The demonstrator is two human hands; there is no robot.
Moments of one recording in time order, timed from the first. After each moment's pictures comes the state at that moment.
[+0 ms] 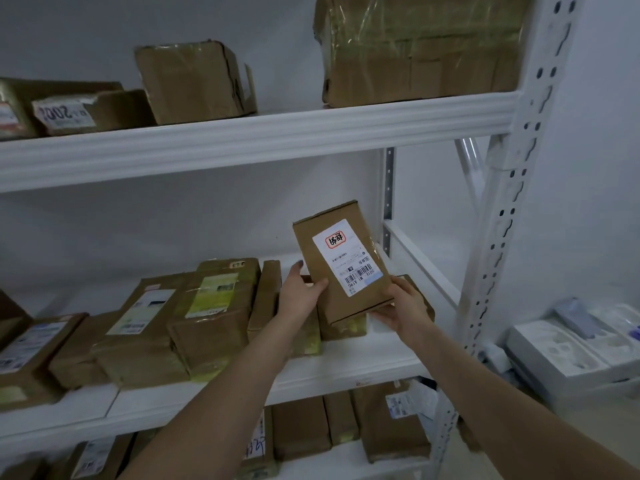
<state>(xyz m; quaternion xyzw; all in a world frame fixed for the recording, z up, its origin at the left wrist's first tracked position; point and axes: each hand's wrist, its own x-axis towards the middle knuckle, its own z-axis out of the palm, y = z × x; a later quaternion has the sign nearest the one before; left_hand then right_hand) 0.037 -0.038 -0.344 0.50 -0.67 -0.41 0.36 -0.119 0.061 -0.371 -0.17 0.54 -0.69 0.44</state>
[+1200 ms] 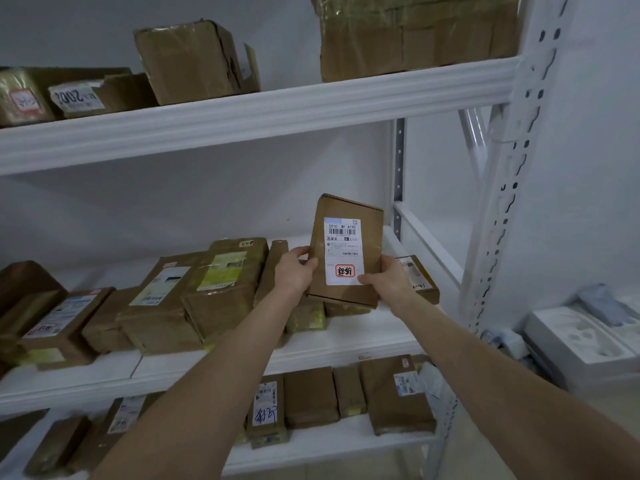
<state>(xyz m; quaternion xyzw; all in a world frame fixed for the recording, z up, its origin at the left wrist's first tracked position) 0.049 -0.013 -0.330 0.55 -0.66 -0.40 0.34 -0.107 0.046 -0.369 -0.32 0.69 -0.53 0.37</state>
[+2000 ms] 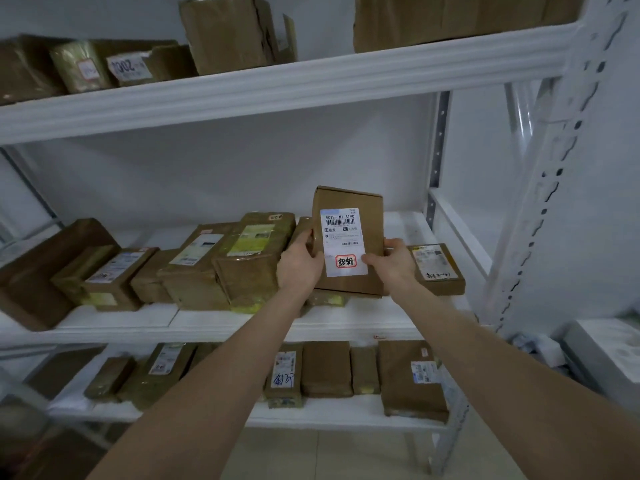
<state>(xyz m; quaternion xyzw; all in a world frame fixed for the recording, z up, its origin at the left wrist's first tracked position) 0.076 0.024 -0.339 0.60 -0.70 -0.18 0.34 -0.080 0.047 -0.369 -0.35 0.69 -0.54 0.33</state>
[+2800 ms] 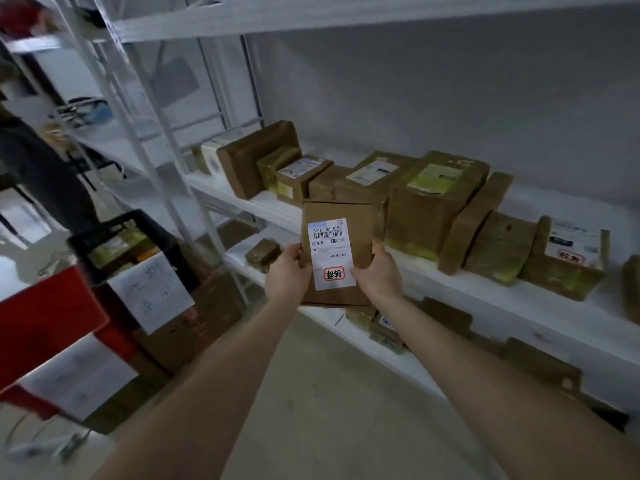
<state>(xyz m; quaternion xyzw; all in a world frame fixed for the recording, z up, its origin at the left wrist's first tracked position) 0.341 0.127 -0.421 0.83 -0.42 -0.14 0.33 0.200 0.076 -0.436 -0.65 0.60 -0.30 0.36</state>
